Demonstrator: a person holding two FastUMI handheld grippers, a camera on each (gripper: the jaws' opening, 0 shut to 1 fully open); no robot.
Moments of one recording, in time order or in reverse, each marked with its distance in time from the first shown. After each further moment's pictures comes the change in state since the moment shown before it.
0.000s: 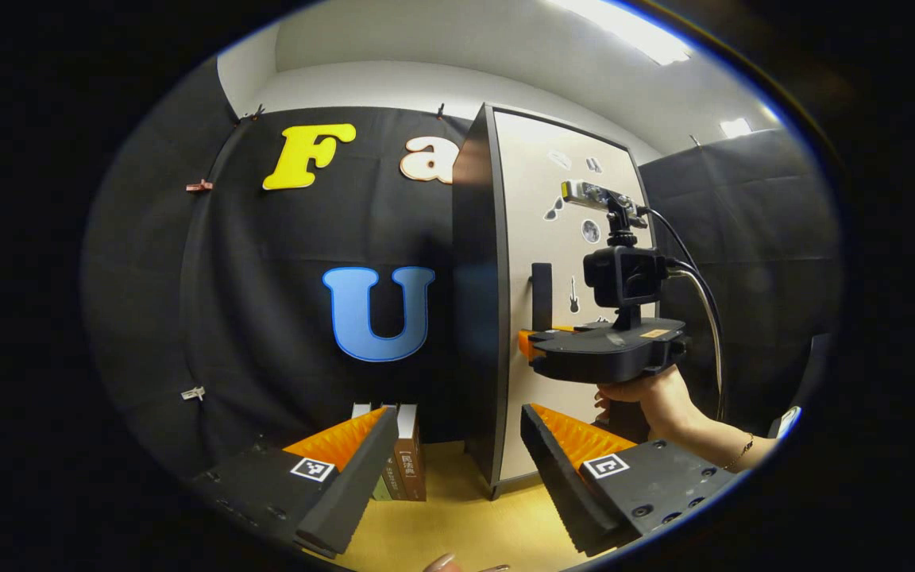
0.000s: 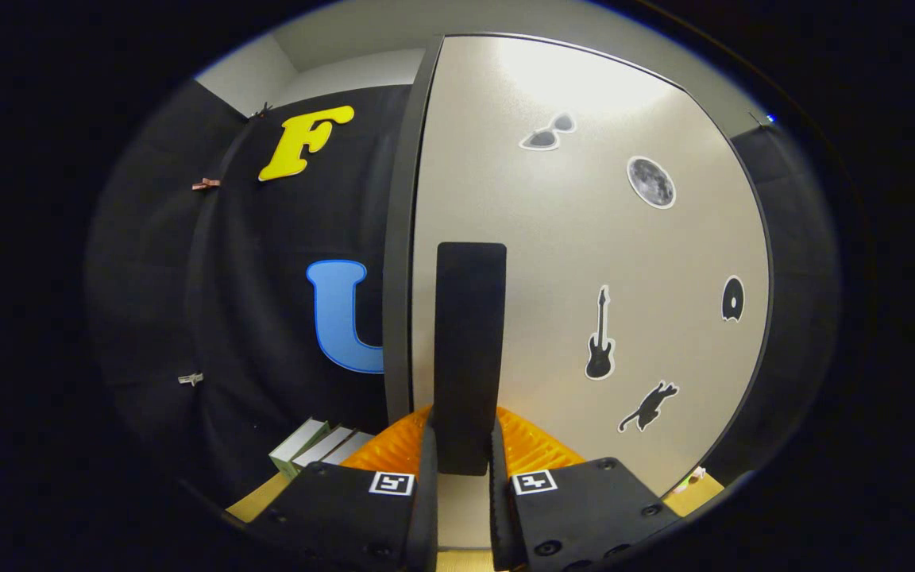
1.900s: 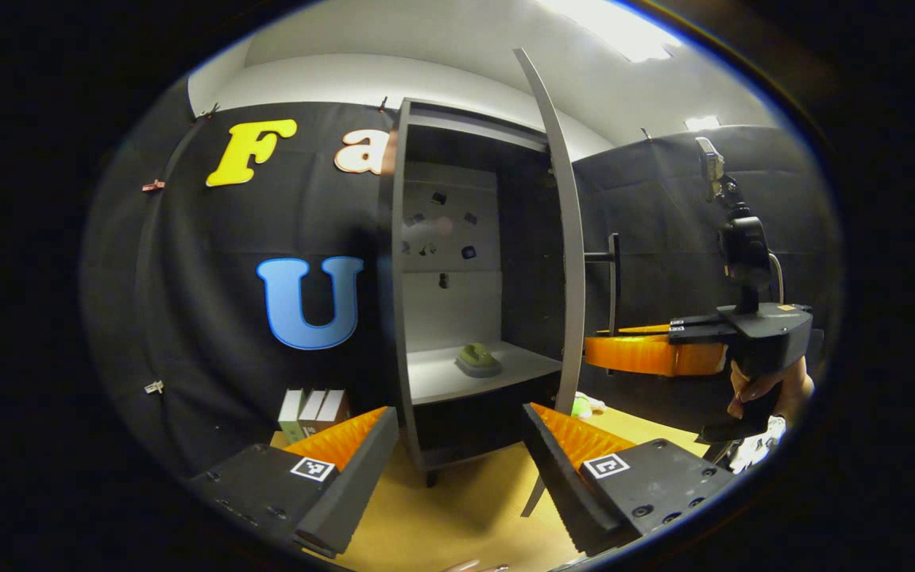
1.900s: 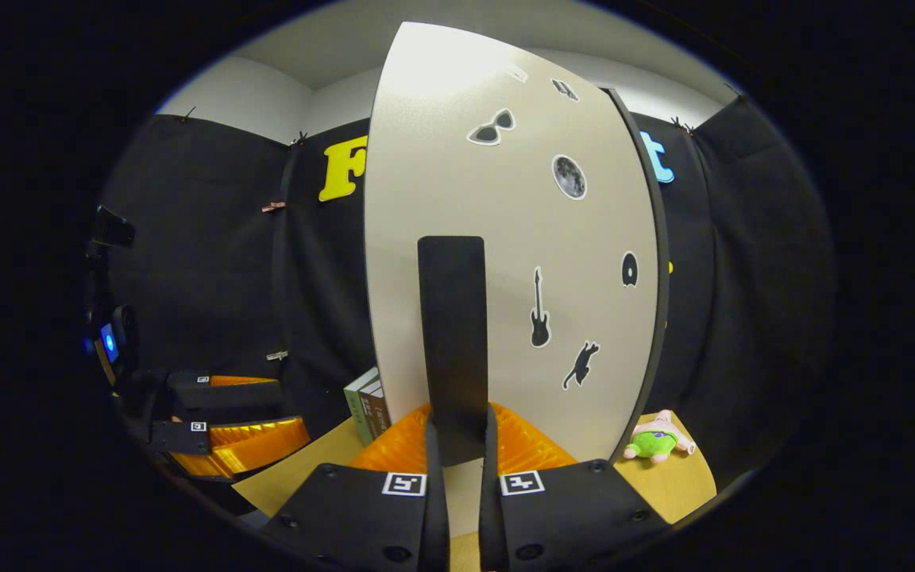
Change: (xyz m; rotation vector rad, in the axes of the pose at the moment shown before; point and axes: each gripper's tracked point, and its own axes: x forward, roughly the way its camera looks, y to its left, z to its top) left arm -0.015 -0.123 -0.011 0.042 0.026 -0.219; right arm -0.175 -0.079 0.006 0.091 0.083 0.237
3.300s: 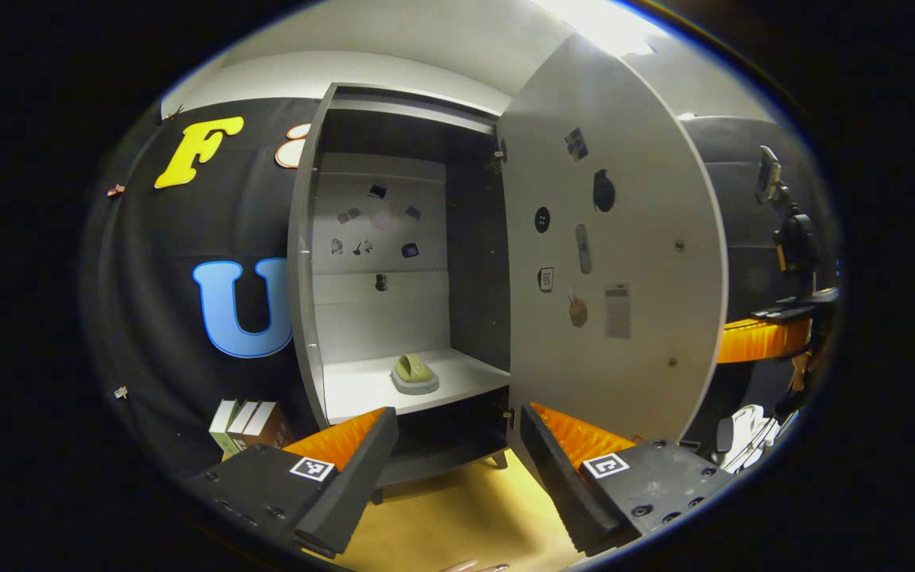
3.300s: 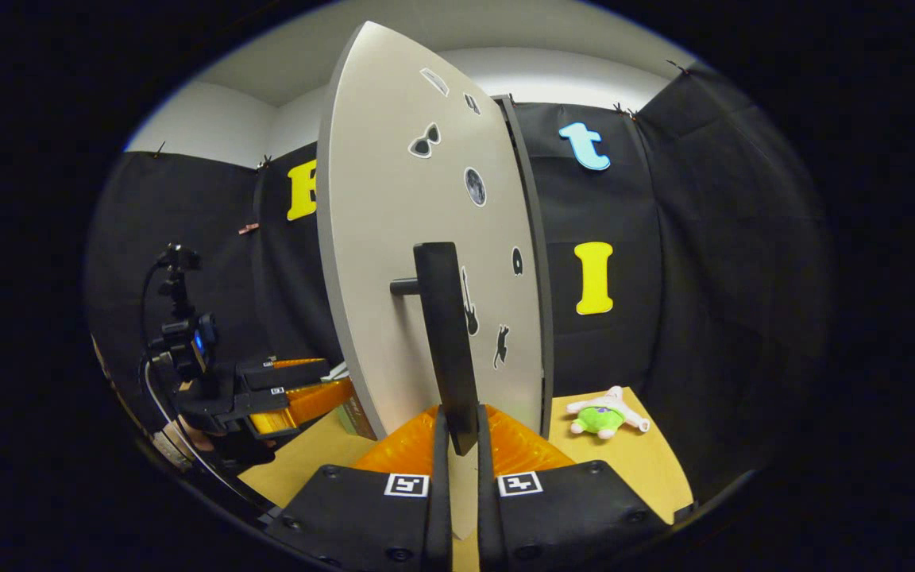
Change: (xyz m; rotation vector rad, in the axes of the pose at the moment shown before) left arm 0.086 -0.091 0.012 -0.013 -0.011 -0.058; right arm -0.080 -0.101 0.007 0.023 0.010 -0.049
